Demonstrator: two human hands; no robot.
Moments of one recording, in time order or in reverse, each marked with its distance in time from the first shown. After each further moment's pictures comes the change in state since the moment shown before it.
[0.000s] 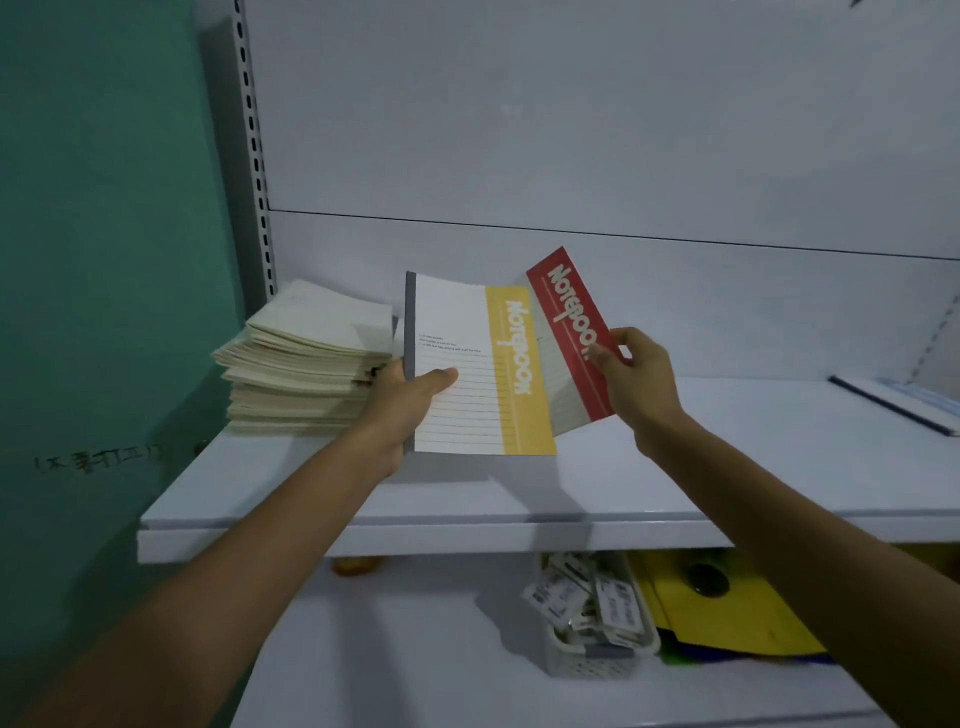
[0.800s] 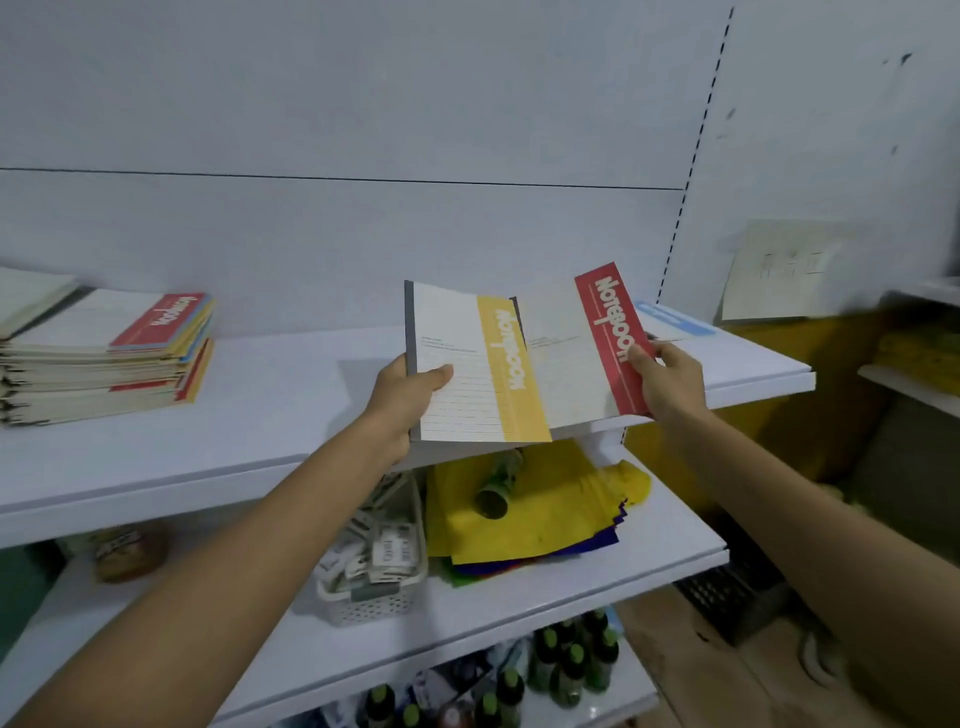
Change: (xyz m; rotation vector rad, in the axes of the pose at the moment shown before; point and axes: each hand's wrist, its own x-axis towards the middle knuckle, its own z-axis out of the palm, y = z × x) left_hand -0.051 -0.074 0.319 0.013 -0.187 -0.156; right_hand -0.014 0.132 -0.340 0.062 0.325 0.306
